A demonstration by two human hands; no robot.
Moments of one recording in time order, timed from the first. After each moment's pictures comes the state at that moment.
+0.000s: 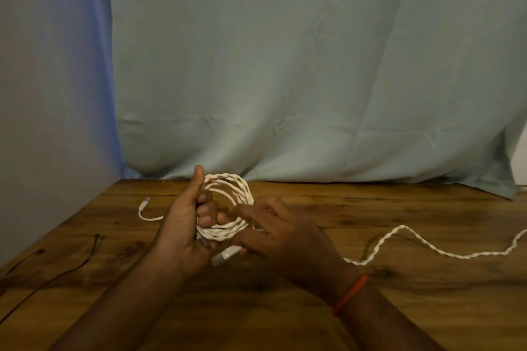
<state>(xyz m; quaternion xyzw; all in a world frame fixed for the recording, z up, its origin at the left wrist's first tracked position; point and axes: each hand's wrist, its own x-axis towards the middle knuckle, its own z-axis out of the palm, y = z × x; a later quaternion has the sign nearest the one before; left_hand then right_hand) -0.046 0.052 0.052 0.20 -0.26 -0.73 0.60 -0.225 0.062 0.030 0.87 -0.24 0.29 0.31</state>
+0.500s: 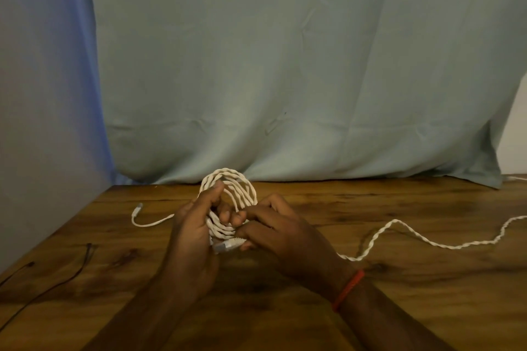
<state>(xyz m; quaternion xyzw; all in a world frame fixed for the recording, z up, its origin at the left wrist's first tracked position) -0.074 0.065 0.045 0.22 -0.34 -0.62 0.67 -0.229 0.050 0.015 0.87 -0.25 0.36 0.21</state>
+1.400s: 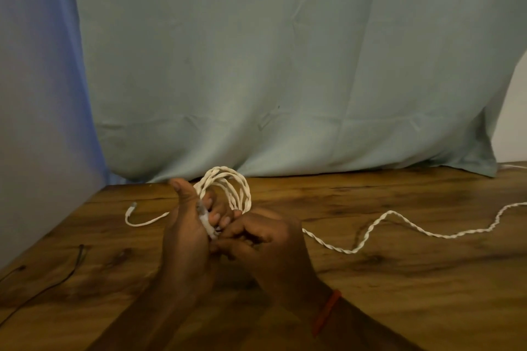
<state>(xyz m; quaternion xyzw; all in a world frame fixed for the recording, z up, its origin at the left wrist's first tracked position) -0.081 0.075 0.047 0.22 -0.35 -0.61 0.68 -0.199 0.079 0.013 0.77 -0.24 0.59 -0.05</state>
